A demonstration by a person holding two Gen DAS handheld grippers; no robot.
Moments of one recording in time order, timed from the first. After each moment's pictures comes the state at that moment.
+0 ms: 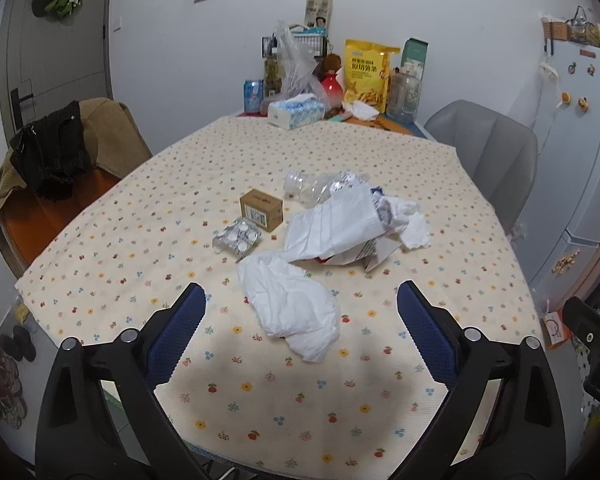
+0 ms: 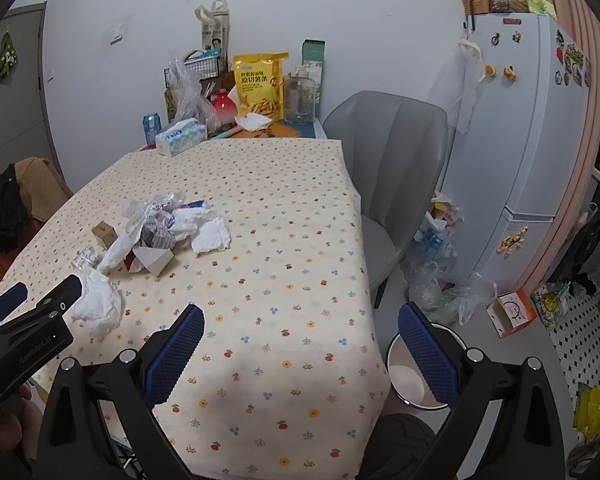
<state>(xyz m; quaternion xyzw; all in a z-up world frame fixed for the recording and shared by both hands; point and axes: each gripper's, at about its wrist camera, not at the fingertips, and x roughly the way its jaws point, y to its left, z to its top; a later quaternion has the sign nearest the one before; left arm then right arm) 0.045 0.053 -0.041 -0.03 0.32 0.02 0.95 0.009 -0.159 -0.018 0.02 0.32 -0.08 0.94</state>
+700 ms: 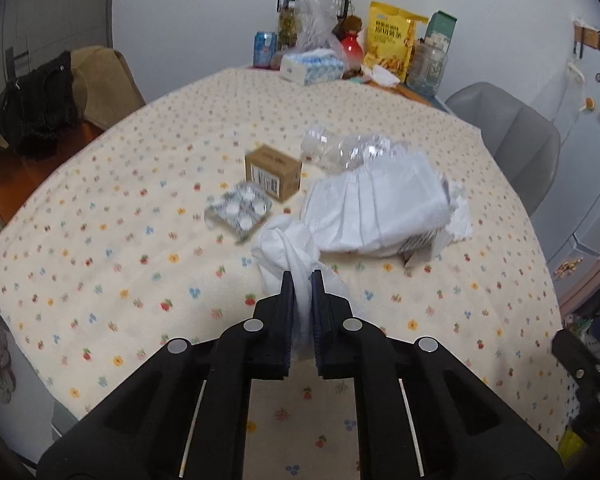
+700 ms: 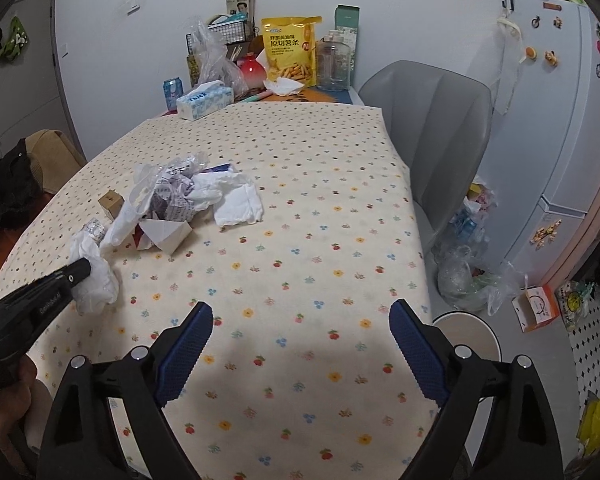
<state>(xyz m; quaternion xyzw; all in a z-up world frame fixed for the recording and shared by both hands) 0.095 0.075 -0.072 -0.07 0.37 0.03 0.93 0.057 -0.140 -0.052 0.02 0.38 -0.03 0.93</state>
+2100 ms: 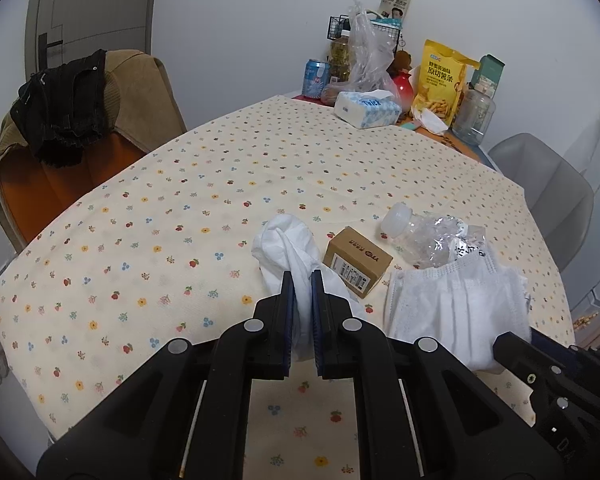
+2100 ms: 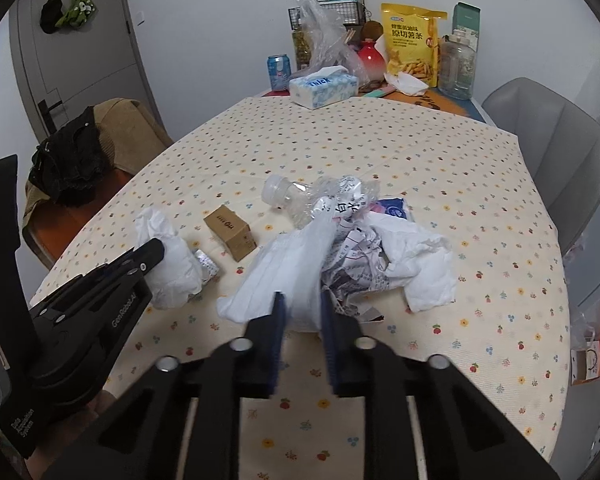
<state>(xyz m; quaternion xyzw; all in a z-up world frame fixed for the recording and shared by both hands) 0.148 0.140 -0.064 -0.10 0.33 0.08 0.93 0.150 -0.020 -0.041 0.00 0.40 0.13 0.91</state>
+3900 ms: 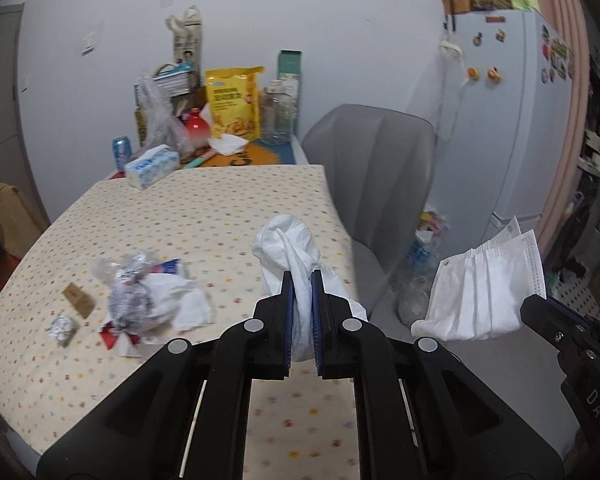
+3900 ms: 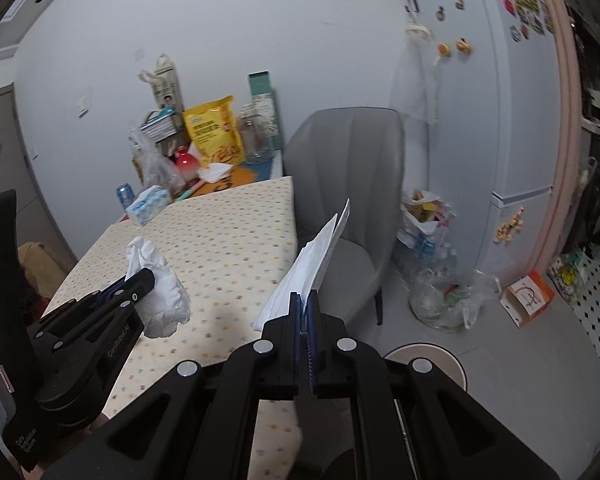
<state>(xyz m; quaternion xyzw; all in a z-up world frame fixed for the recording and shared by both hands) 0.083 -0.172 0.013 0.03 0.28 -0.13 0.95 0.008 -0.333 0.027 0.13 0.28 -0.09 0.95</state>
